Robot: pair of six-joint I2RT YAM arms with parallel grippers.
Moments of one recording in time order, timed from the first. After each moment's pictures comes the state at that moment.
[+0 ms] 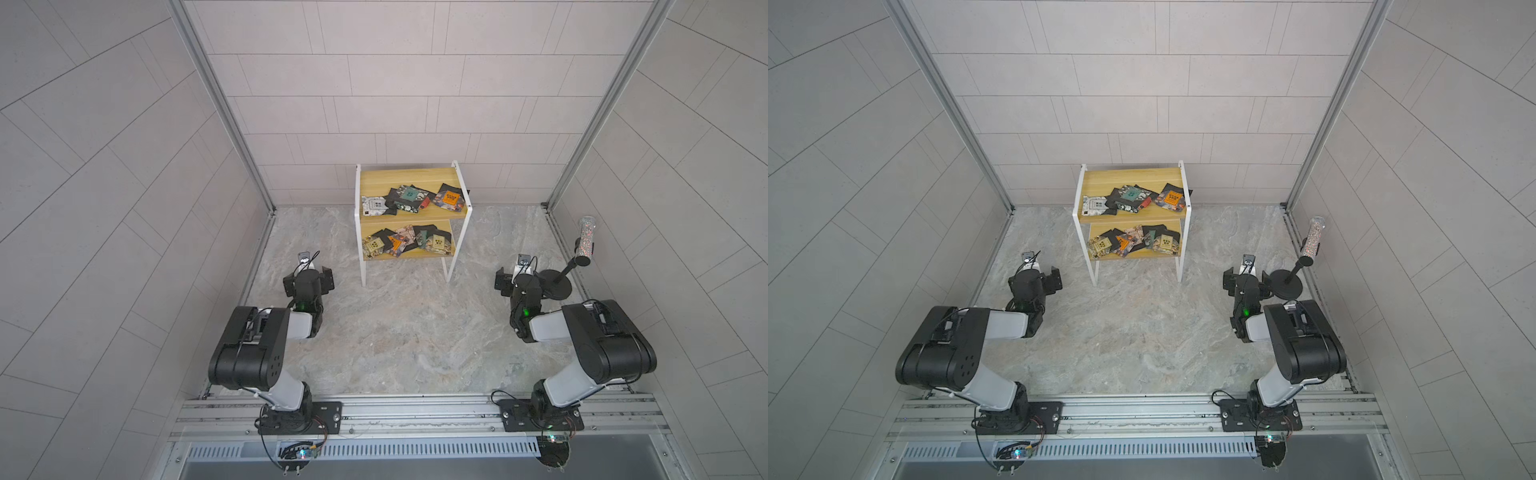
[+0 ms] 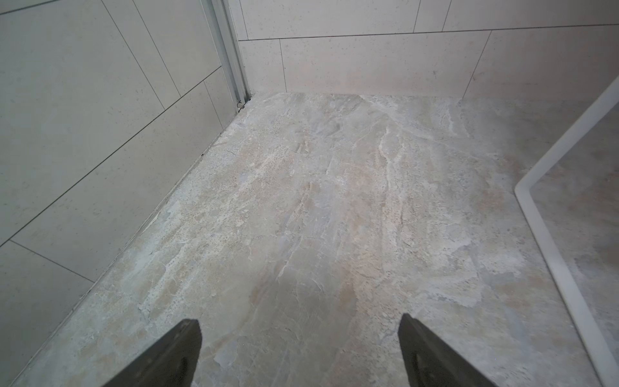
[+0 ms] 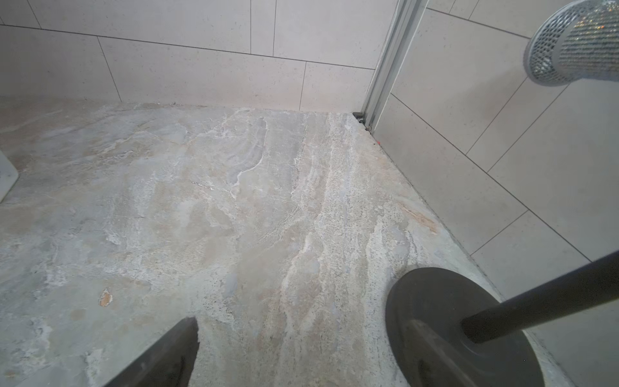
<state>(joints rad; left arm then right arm) -0.05 1.57 0.41 0.75 -0.36 -0.04 0.06 1.58 0.35 0.90 0.41 0.00</state>
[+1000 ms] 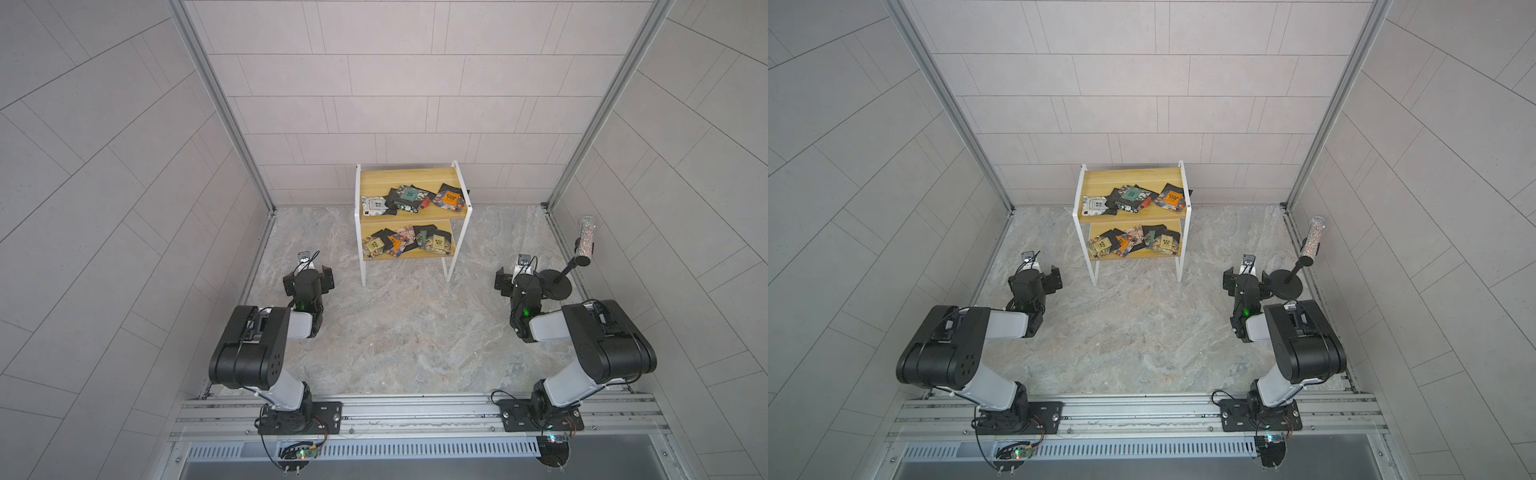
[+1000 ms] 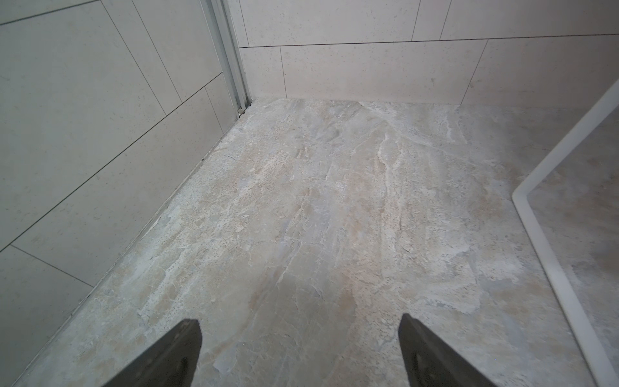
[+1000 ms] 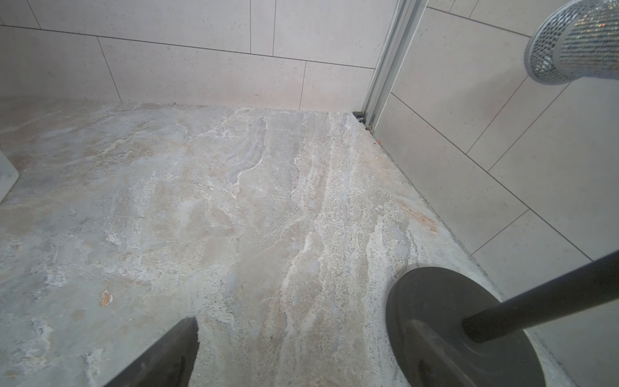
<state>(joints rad) -0.05 1.56 0.41 0.74 -0.38 -0.04 0.06 1.57 0.35 0.89 0.41 0.00</state>
